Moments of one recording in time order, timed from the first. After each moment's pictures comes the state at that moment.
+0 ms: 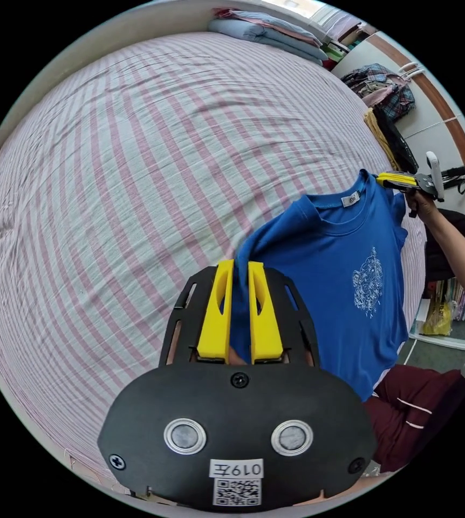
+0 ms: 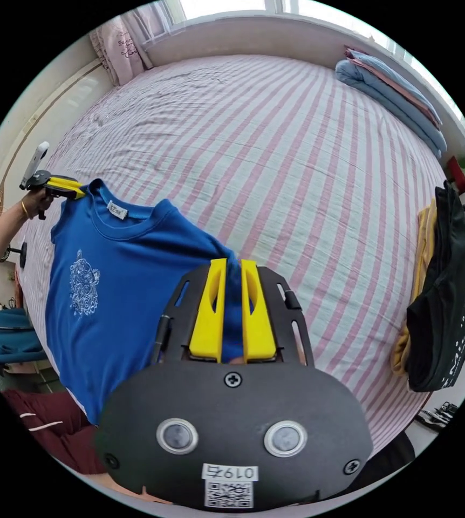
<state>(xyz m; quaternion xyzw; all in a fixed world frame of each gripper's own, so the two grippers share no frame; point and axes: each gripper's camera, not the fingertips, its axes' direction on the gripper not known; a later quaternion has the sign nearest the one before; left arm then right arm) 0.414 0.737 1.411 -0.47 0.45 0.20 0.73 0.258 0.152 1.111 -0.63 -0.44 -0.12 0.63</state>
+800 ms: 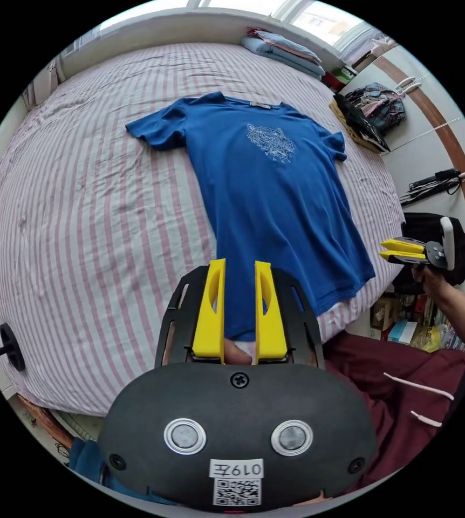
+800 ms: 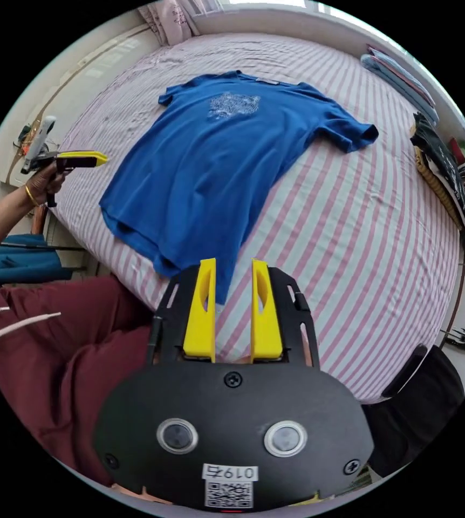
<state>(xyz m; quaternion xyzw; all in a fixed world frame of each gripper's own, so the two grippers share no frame) 0.178 0.832 0.966 -0.48 0.39 0.10 0.78 0.383 0.125 0.706 -0.67 -0.43 -0.18 0.58</state>
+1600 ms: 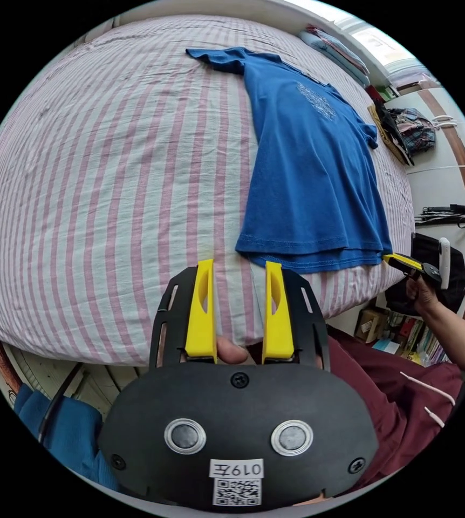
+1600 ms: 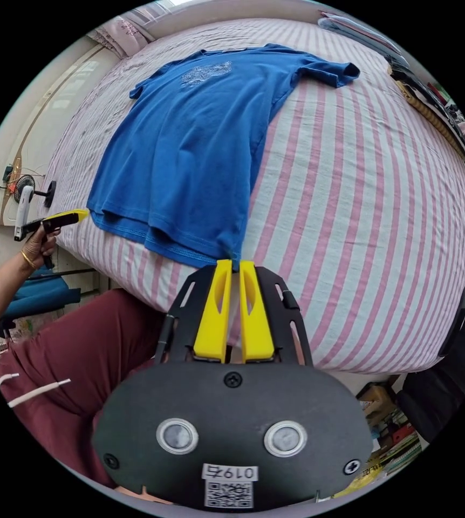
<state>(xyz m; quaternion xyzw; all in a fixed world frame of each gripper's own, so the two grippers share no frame) 0.082 0.893 0.845 -0.56 0.36 0.02 0.75 0.387 0.231 0.613 -0.72 -0.39 -0.09 0.57</state>
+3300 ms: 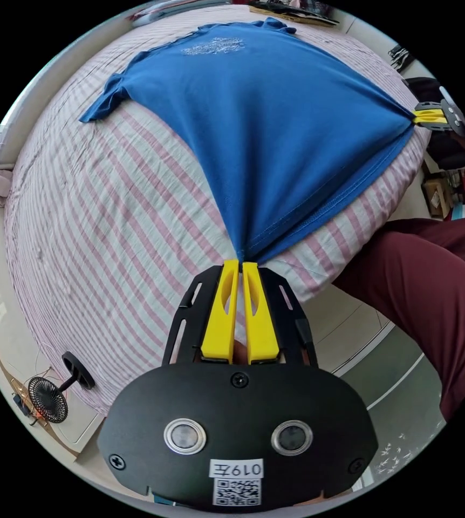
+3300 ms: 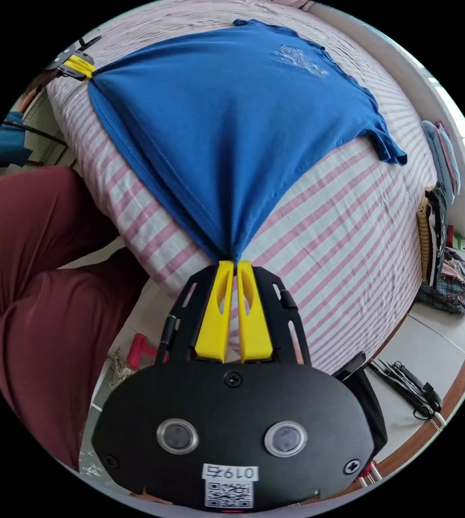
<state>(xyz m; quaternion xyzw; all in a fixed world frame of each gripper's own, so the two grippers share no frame) 0.137 0.734 0.696 -0.48 0.35 0.38 0.71 0.271 0.291 0.464 -0.61 -0.42 -0.42 0.52</state>
